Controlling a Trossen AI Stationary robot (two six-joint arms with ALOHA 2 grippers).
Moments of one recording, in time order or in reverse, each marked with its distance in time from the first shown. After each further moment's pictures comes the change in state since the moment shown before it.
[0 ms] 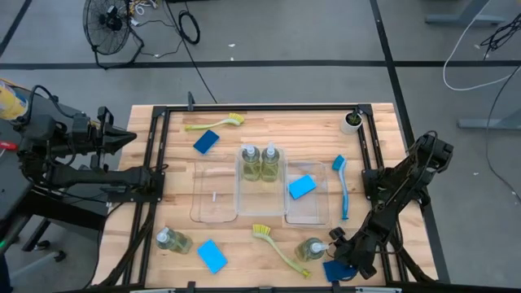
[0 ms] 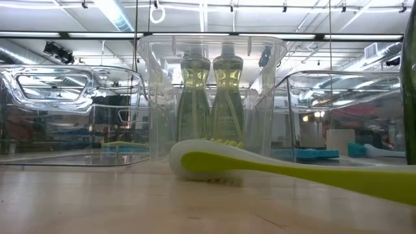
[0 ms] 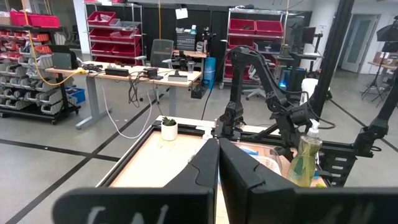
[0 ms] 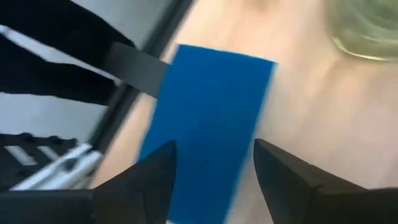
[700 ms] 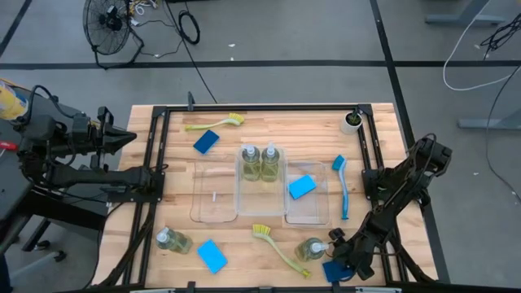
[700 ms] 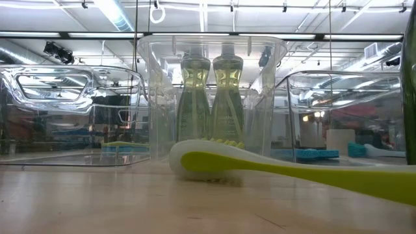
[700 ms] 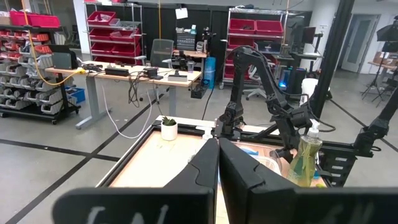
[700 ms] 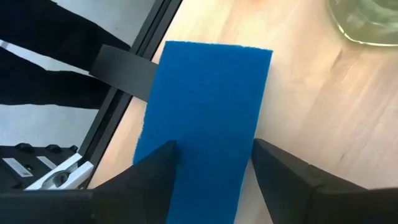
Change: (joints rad) left arm 0.000 0.000 0.000 0.000 0.000 0.000; right arm 0.000 0.060 -0.006 0.050 0.010 0.058
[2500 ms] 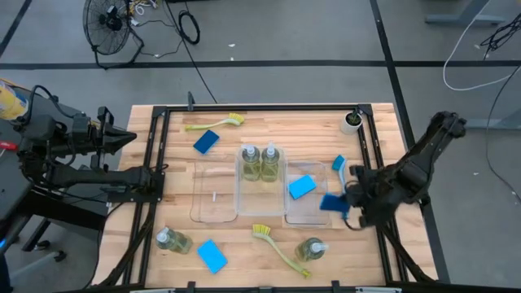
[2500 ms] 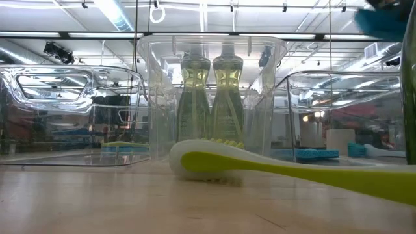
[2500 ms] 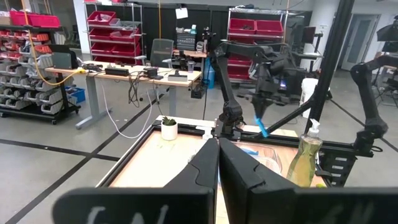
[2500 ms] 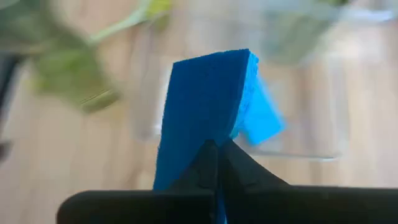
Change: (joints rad) left arm 0.000 0.000 0.000 0.000 0.000 0.000; right arm -0.233 -0.590 0.384 -1.121 0.475 -0.021
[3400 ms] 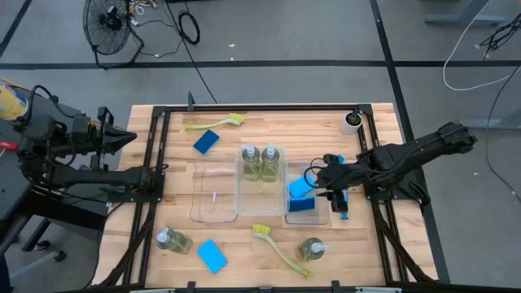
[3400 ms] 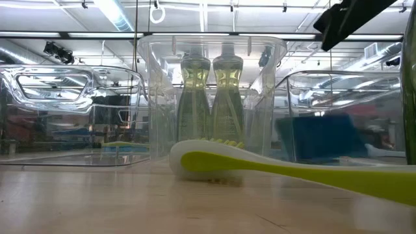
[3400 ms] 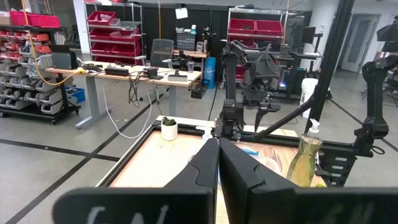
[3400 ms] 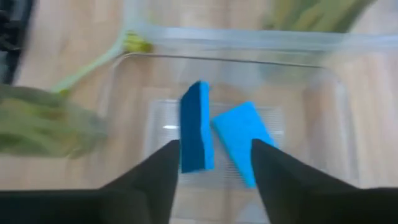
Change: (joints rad) left arm 0.000 0.000 0.000 0.000 0.000 0.000; right arm -0.445 0.104 0.000 0.242 -0.319 -0.317
